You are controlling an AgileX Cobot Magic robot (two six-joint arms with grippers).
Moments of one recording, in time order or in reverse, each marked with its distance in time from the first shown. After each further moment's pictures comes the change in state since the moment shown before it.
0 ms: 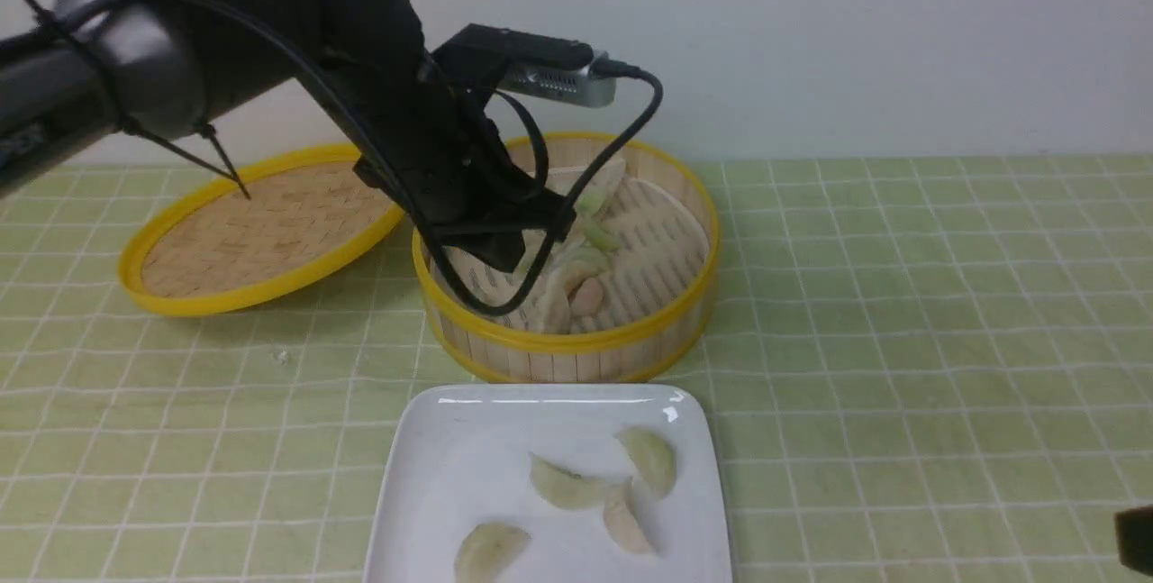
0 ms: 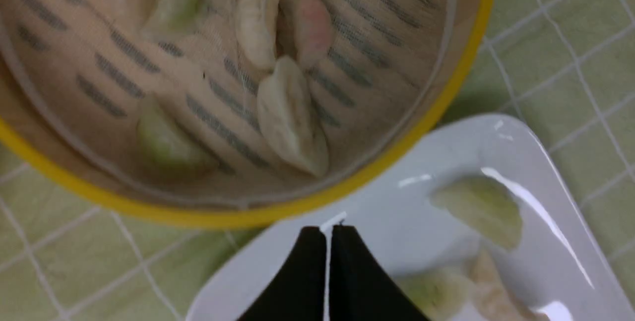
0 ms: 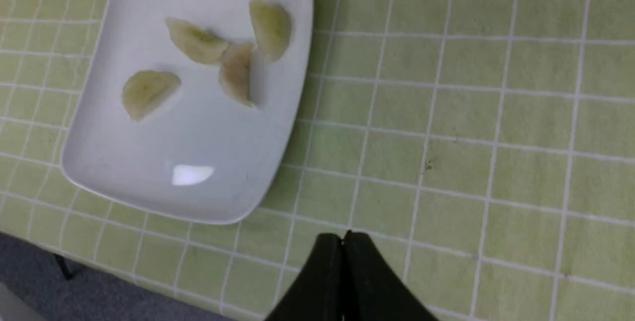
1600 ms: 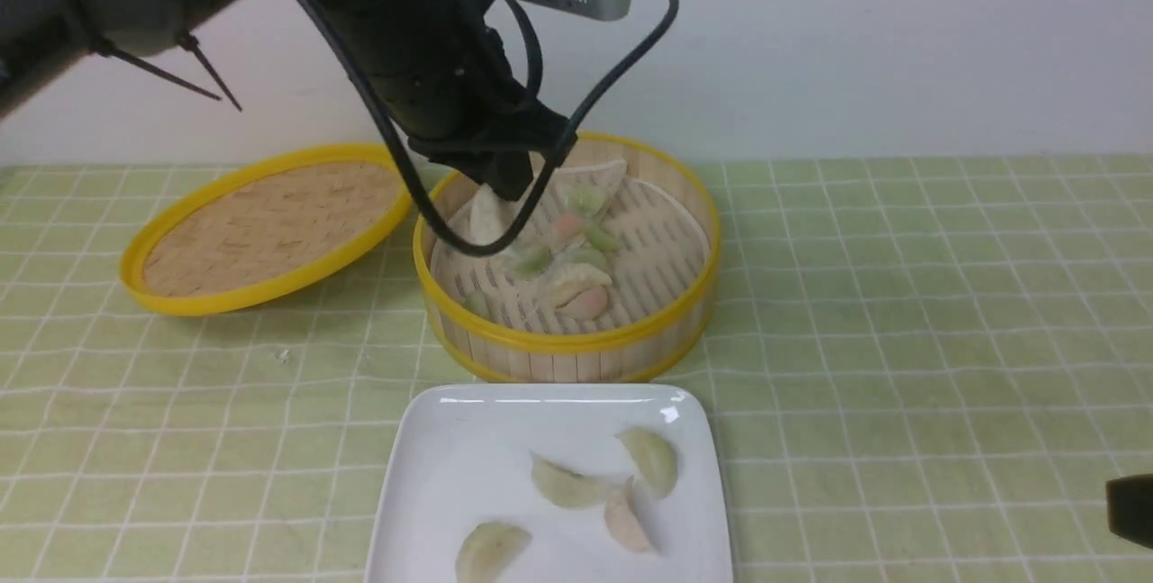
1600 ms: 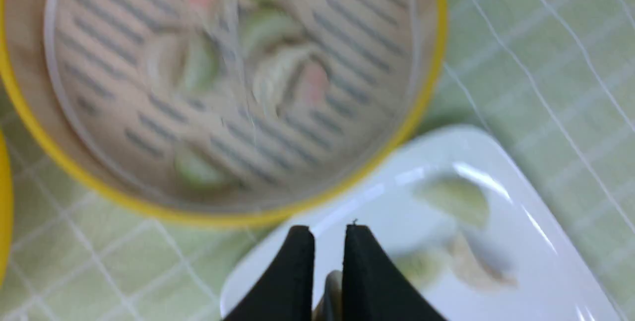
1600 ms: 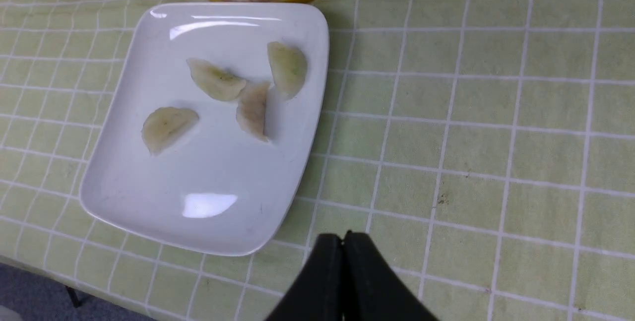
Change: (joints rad) right arm 0.000 0.000 0.000 0.019 -0.034 -0.005; left arm 0.000 -0.075 -0.188 0.018 0.245 0.034
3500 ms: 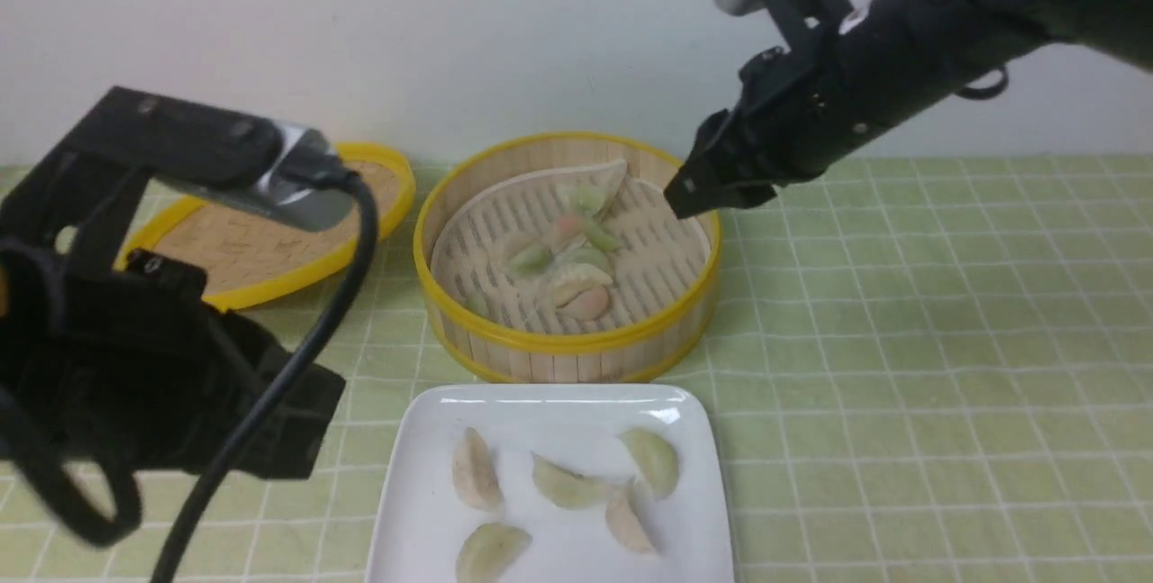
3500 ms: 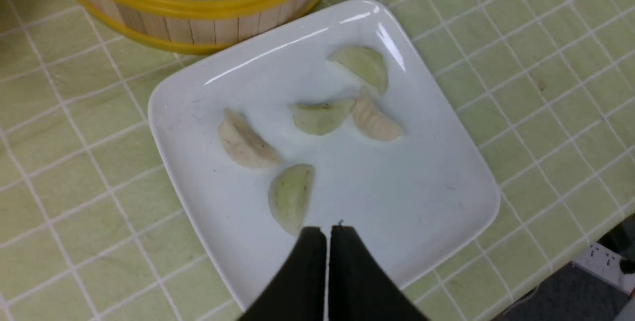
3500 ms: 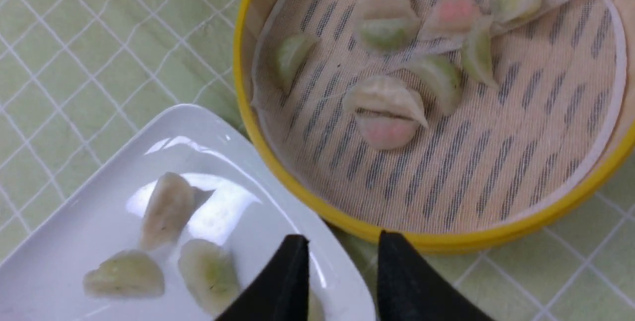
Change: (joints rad) right arm 0.389 1.166 -0.911 -0.037 -0.164 -0.358; left arm -0.001 -0.879 0.880 -0.104 -0.275 -0.090
